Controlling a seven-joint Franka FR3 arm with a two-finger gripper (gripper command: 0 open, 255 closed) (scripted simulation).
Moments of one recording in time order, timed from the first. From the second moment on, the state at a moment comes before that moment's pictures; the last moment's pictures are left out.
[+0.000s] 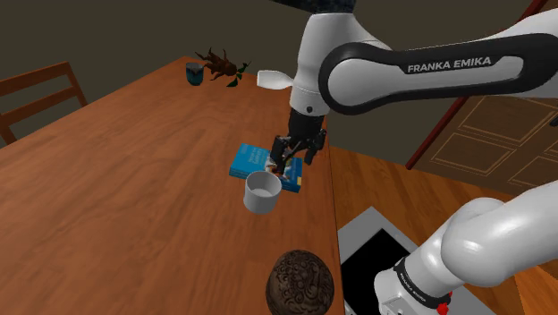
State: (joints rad) arm 0.03 -0.32 0.43 -2.31 0.17 1.92 0.42
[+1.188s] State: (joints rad) arm 0.06 0.13 0.56 -2.16 -0.06 2.17 0.74
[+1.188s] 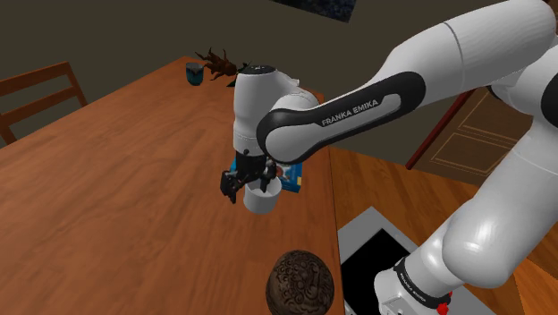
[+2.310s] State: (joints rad) arm 0.06 0.13 0.56 -2.16 -0.06 2.16 0.74
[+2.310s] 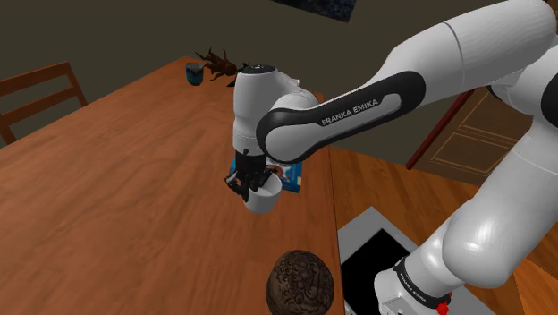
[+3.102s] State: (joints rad) arm 0.05 0.04 0.57 -2.09 0.00 2.02 0.70
